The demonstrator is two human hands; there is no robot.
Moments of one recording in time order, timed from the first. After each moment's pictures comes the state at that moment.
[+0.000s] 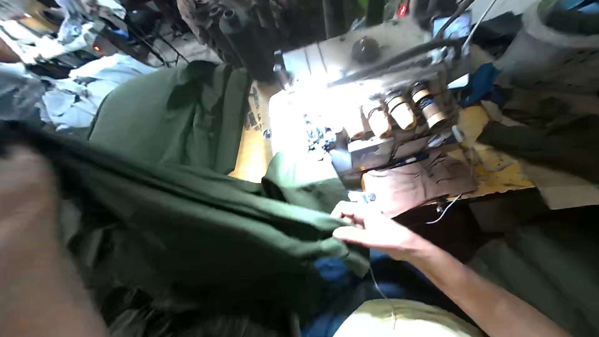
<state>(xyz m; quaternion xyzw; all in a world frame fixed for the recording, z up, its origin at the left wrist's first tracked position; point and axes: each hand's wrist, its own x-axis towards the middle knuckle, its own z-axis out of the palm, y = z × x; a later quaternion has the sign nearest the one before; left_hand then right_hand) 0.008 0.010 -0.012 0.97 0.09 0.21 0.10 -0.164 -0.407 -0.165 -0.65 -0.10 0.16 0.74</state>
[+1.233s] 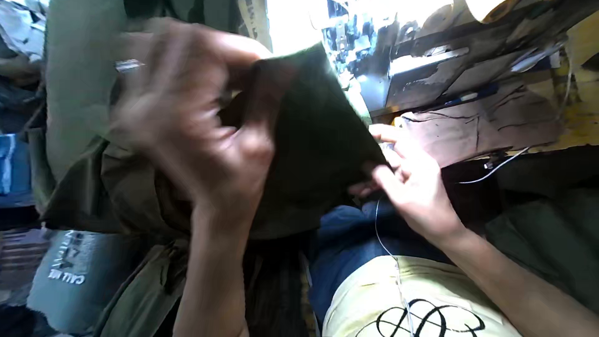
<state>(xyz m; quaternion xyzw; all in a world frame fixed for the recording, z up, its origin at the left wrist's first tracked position) -0.085 -0.193 -0.059 0.88 -0.29 0.27 0.25 -0.185 -0.383 -0.162 -0.68 -0.01 -0.05 0.73</state>
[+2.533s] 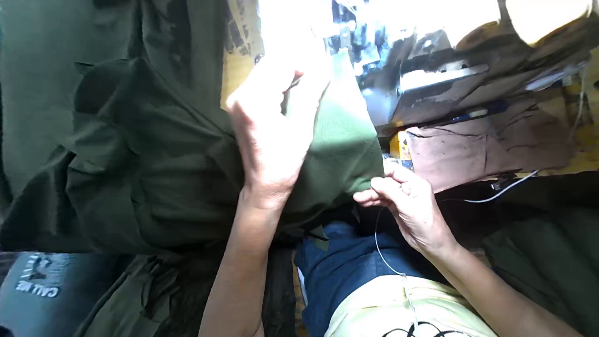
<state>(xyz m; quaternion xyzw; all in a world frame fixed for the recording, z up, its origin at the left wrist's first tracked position) -0.044 -0.226 -0.120 0.86 -0.28 0.22 0.36 -0.180 -0.382 -0.200 -0.53 0.14 0.02 0.84</state>
